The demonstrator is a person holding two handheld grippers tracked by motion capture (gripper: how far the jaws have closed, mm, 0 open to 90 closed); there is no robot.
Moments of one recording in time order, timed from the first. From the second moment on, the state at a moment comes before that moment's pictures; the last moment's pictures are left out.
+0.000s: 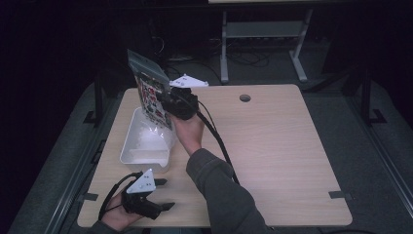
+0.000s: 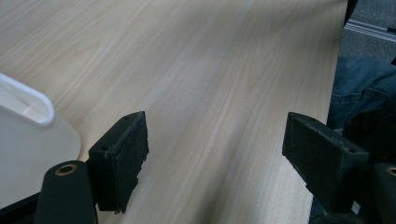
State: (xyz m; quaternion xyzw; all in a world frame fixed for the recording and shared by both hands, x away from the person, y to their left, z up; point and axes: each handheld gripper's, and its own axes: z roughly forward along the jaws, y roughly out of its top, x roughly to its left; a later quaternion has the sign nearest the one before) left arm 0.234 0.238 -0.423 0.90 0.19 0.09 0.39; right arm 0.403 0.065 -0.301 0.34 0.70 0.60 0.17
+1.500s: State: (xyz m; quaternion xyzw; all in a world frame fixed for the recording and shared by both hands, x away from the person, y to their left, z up) left arm 0.234 0.237 -0.428 0.91 0.18 0.08 0.37; right arm 0.405 0.126 -0.361 0.38 0.71 0.55 0.21
